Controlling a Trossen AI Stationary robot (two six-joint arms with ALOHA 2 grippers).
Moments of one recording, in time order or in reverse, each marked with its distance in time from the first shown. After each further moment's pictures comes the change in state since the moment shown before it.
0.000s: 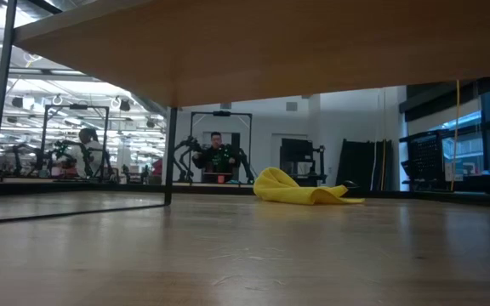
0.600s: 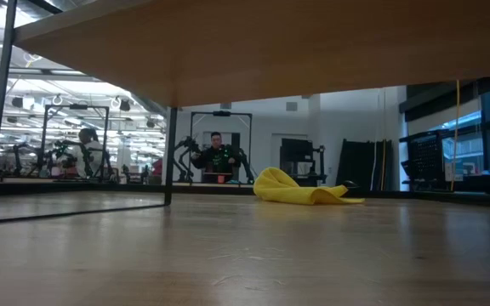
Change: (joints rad) left arm 0.000 0.000 0.000 0.000 -0.022 -0.001; right arm -0.037 0.001 -0.001 -0.205 -0.002 0.034
